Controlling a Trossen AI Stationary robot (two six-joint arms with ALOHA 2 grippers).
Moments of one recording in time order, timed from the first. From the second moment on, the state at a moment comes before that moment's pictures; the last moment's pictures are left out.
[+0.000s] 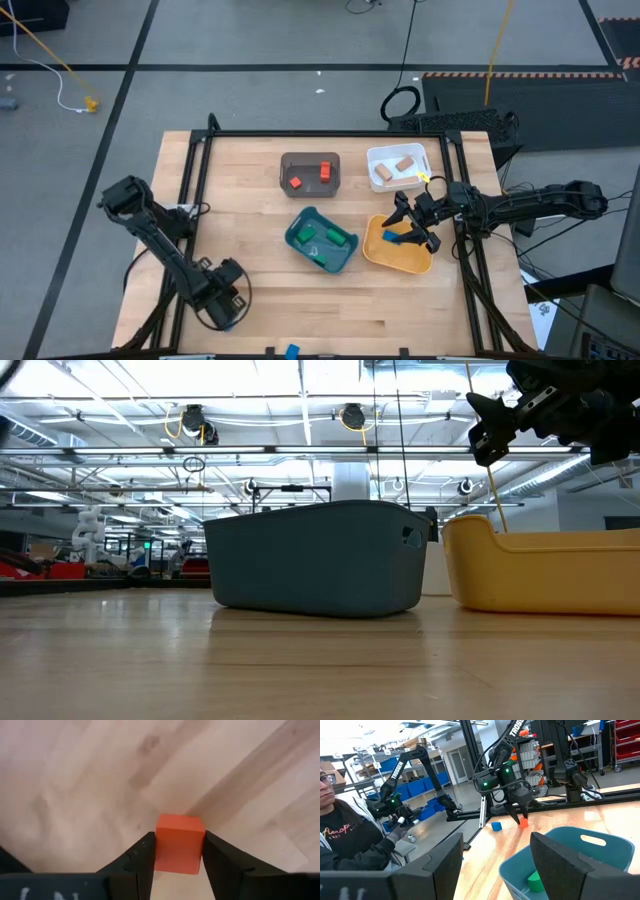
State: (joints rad) left arm -0.88 1.62 0.93 -0.92 -0.06 -1.66; right arm -0.07 0.78 0.14 0.72 -0.50 0.33
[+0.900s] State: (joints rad) left arm -0.48 1.30 0.96 -0.85 -0.90 -1.04; right arm -0.07 0.78 0.14 0.72 -0.50 0.33
